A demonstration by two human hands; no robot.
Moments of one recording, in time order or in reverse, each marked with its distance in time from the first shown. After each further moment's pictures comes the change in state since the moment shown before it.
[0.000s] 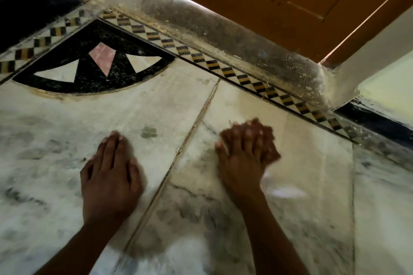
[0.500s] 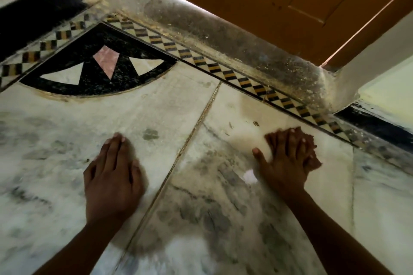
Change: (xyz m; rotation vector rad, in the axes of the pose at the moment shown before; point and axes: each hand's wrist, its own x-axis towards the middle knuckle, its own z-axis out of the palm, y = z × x) left_hand 0.000 -0.001 -0.003 0.010 0.001 0.009; right_hand 0.029 0.101 -0.034 -0.095 -0.038 0.064
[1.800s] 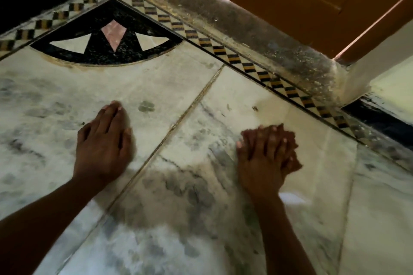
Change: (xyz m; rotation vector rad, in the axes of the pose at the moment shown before) left_hand -0.002 0.002 -0.004 -0.030 -0.013 0.063; right_hand -0.049 -0.026 0.018 0.086 0.095 -0.008
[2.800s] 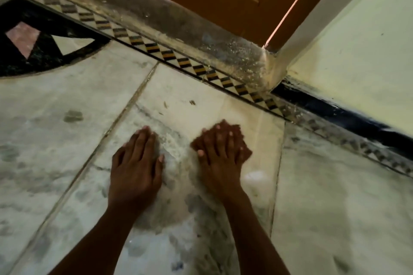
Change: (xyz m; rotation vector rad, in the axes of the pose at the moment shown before) left_hand -0.042 0.180 0.049 -0.060 -0.152 0.178; right_hand -0.002 0.067 -0.023 -0.020 -0.176 -0.180
